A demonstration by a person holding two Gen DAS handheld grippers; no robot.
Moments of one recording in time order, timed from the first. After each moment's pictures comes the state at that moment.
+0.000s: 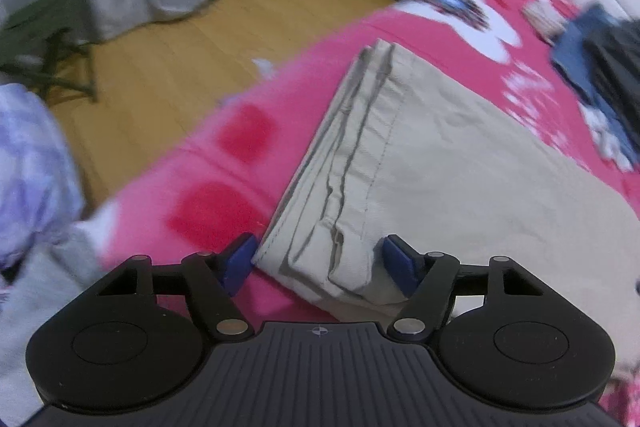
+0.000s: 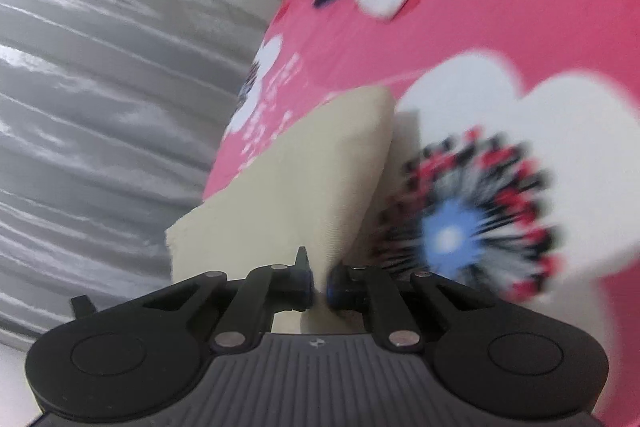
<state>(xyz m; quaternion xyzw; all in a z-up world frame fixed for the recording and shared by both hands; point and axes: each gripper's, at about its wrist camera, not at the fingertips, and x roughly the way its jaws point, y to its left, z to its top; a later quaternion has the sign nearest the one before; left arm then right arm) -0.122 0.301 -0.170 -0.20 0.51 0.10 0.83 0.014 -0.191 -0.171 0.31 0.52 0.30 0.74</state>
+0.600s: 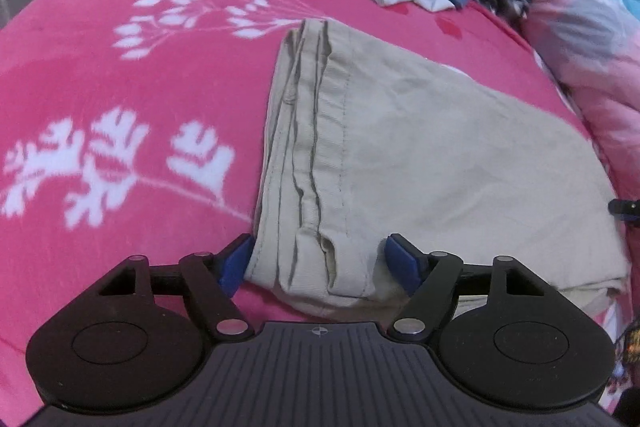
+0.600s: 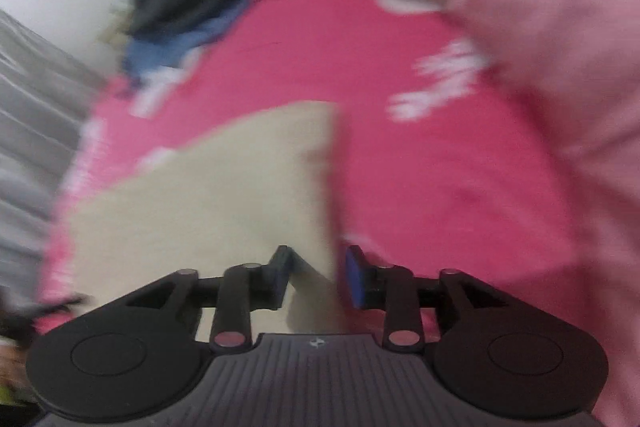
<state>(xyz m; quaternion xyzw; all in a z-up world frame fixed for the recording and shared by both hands) -0.063 0.100 -0.184 -0.08 0.52 -0.14 0.84 -0.065 -0.419 -0.135 0.20 0.51 0.05 0.83</state>
